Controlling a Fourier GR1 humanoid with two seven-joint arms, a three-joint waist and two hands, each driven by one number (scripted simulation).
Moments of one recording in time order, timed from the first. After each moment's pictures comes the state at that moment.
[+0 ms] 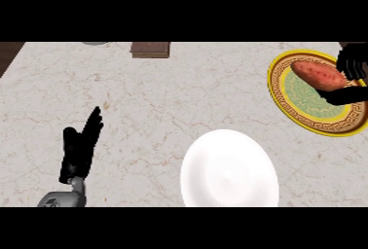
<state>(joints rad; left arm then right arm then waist) -0.05 0.10 0.00 -1.44 -0.09 0.13 0.20 -0.56 -0.48 -0.24 -1.24 0.69 0.15 -0.20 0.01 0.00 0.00</state>
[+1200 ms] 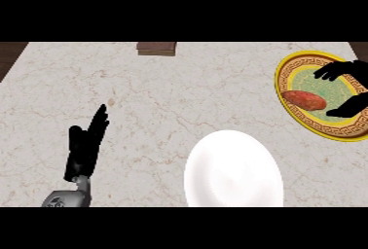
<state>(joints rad) -0.06 0.08 -0.03 -1.47 -0.11 0.13 0.23 -0.87 -0.63 -0.18 -0.33 0.87 0.23 -0.58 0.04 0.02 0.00</state>
